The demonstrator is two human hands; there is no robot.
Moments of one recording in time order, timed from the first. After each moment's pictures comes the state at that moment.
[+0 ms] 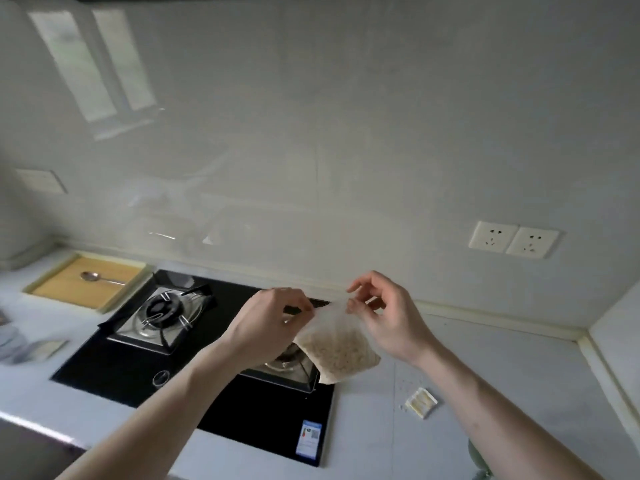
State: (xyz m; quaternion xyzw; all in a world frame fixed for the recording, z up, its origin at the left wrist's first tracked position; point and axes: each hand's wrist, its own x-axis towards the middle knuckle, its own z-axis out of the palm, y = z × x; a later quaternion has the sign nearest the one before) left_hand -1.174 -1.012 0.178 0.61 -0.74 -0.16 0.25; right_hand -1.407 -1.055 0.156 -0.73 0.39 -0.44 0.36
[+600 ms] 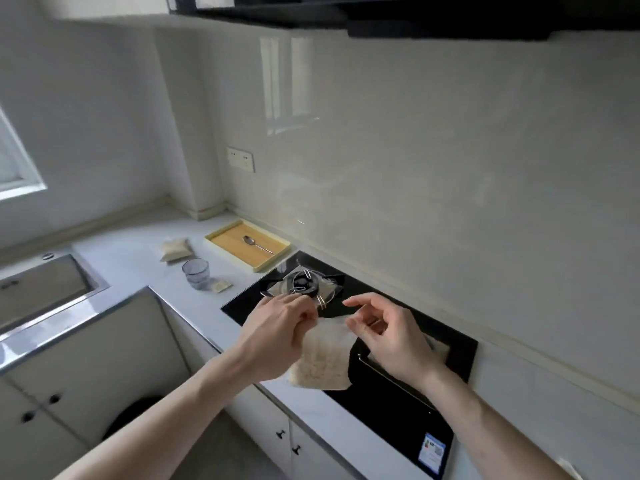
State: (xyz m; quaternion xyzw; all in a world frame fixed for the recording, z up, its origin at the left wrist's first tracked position) left_hand -0.936 -0.822 0.173 0.71 -0.65 0.01 0.27; right_hand -1.142 -0.932 0.175 -0.81 0.26 -0.31 0.42
